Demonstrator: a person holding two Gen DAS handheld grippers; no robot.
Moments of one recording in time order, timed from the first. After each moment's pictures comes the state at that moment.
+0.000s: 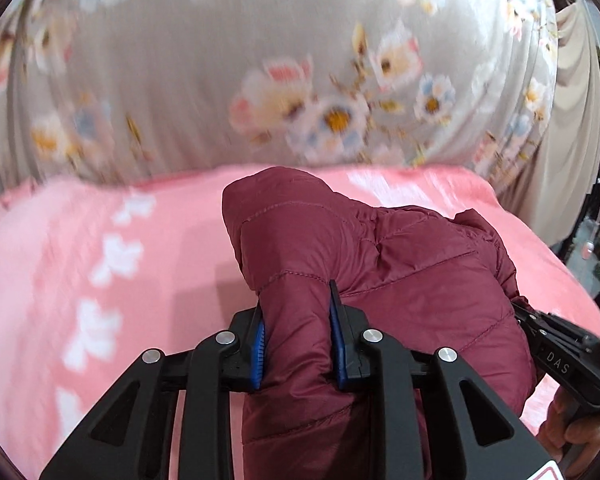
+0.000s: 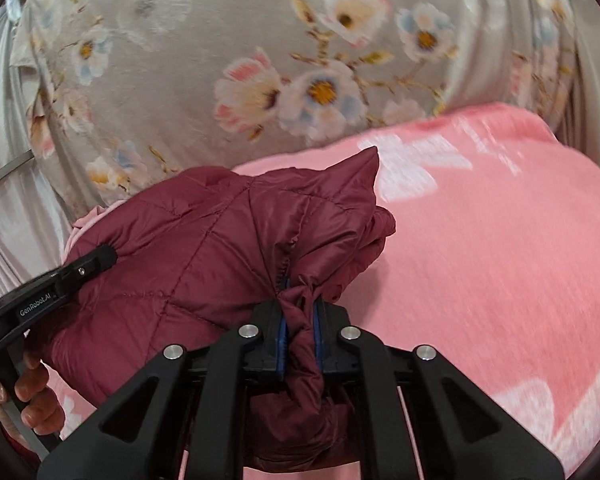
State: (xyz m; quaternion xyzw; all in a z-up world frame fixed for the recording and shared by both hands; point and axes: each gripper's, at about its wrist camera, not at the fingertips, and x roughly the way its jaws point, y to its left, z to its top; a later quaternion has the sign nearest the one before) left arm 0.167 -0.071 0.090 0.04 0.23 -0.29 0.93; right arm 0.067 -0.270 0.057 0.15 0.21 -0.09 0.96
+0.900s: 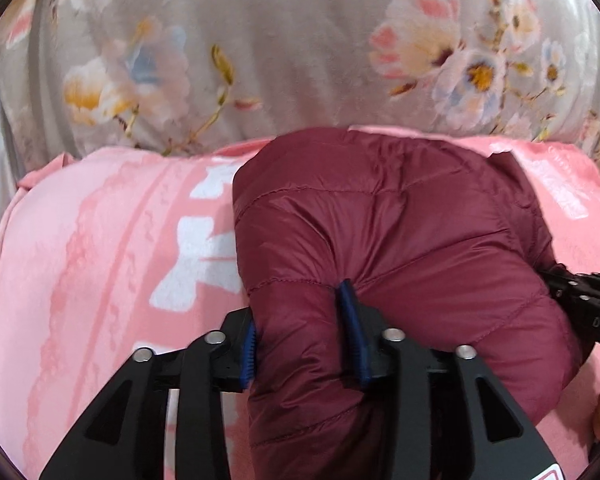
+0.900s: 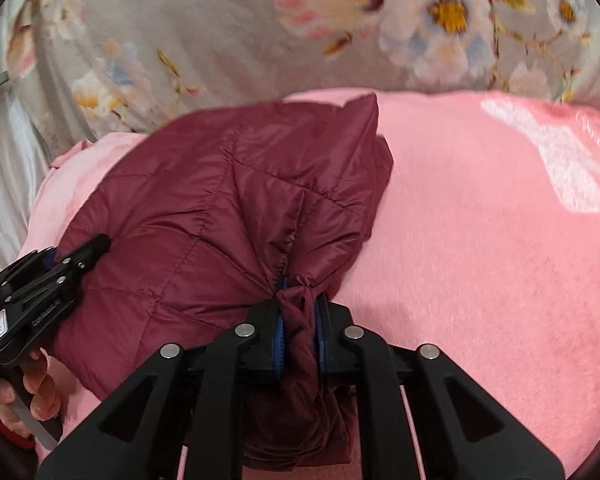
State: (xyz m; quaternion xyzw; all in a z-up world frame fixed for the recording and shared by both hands) left arm 0.357 0.003 -0.013 0.08 0.28 -0.18 0.94; right arm 0.292 -0.214 -0.031 0.11 0.32 -0.04 0.94
